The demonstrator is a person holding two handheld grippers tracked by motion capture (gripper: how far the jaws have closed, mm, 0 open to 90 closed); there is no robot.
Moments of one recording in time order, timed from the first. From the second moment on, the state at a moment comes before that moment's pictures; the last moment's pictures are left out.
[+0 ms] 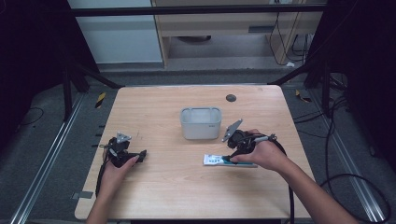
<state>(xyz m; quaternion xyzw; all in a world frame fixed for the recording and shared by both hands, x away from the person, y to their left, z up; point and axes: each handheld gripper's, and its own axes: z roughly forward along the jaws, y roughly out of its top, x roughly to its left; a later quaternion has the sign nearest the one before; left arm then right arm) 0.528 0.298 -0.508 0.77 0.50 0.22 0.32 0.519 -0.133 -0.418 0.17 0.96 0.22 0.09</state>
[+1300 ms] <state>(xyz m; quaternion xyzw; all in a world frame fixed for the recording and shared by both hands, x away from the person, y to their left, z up) 0.528 0.298 -0.508 0.77 0.50 0.22 0.32 0.540 -0.098 -0.455 0.12 0.98 0.16 0.04</state>
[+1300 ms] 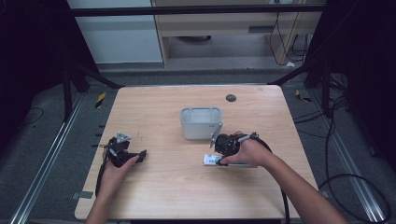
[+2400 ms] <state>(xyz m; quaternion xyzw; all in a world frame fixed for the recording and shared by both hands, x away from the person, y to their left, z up) 0.528 0.298 -0.508 0.77 0.50 0.22 0.32 0.543 -0.093 -0.463 0.11 0.98 0.14 0.03</state>
